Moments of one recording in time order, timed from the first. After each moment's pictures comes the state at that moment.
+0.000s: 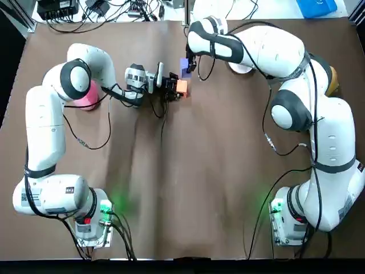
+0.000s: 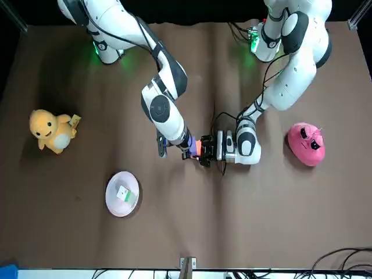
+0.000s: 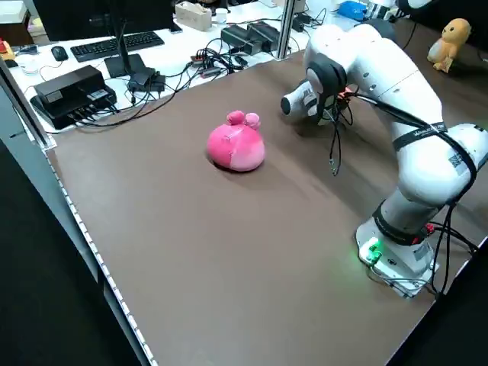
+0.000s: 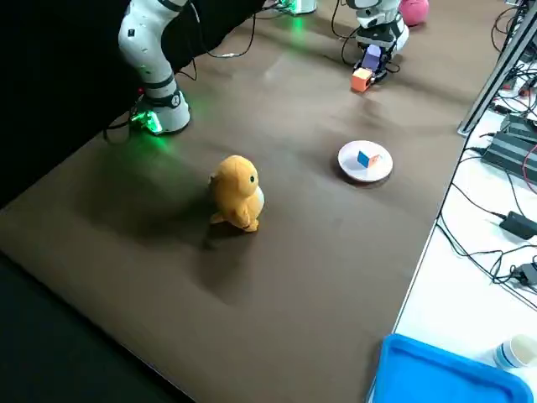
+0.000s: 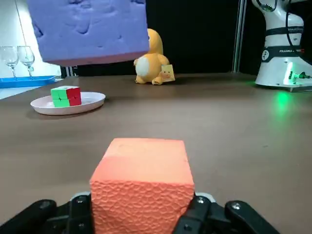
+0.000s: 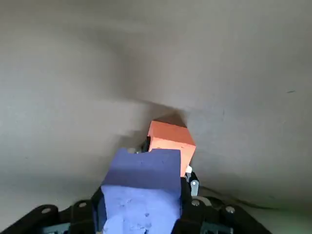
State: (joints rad) left arm 0.03 1.08 -0.54 -1.65 -1.37 2.20 2.64; right arm 0.66 0.75 0.04 -1.26 0.22 2.13 2.01
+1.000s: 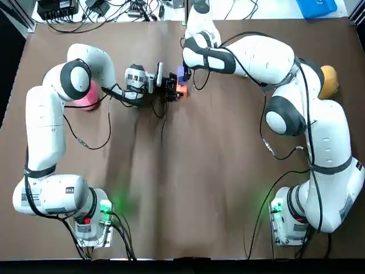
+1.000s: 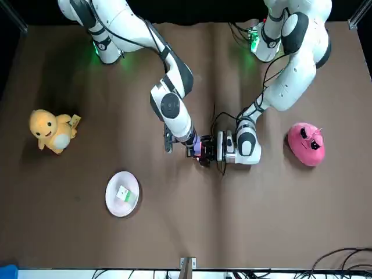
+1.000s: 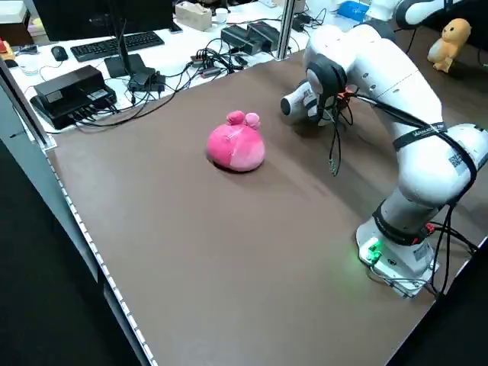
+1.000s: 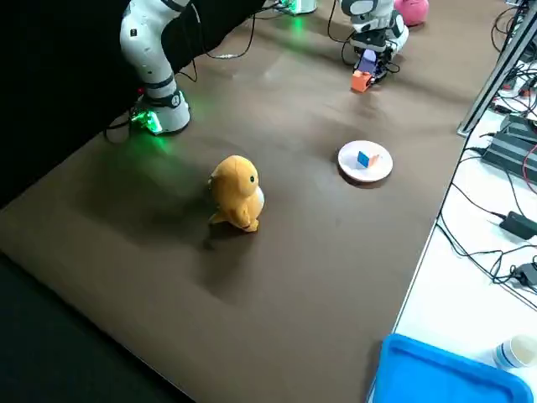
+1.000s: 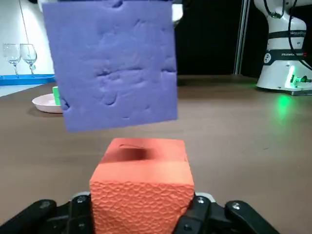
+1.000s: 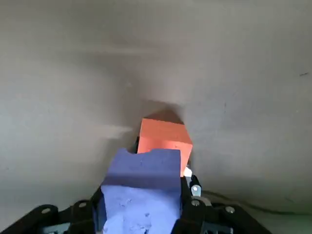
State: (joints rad) left arm 0.03 1.09 -0.54 -1.65 -1.37 2.20 2.63; right arm 0.73 0.79 0.01 -1.28 0.21 2.21 2.11
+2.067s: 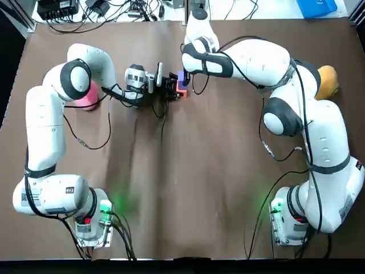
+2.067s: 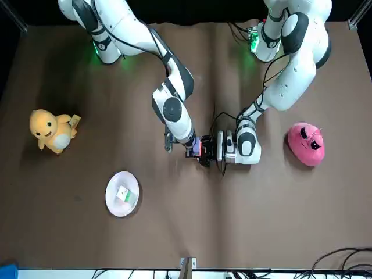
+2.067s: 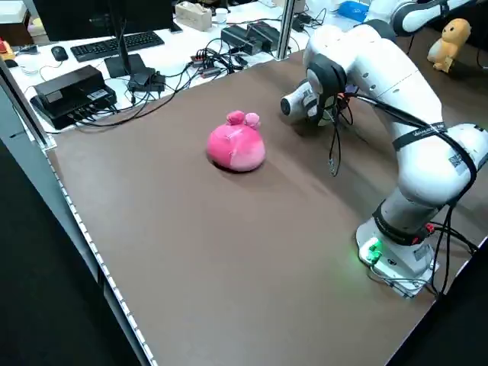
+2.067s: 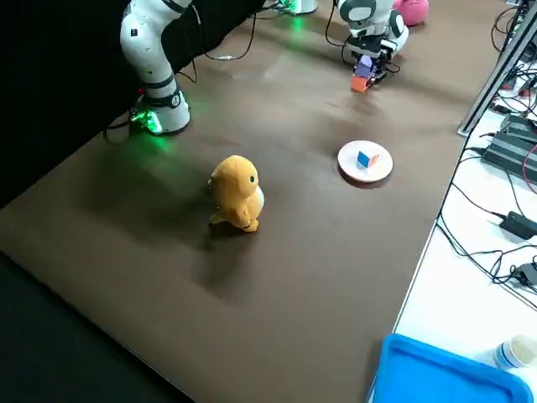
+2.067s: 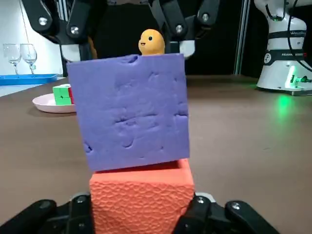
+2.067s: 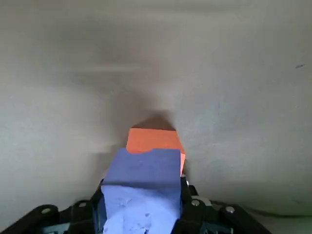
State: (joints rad) left arm 0.03 1.09 -0.54 -1.65 -1.37 2.20 2.63; right arm 0.74 0.82 0.01 -1.28 0.20 2.21 2.19
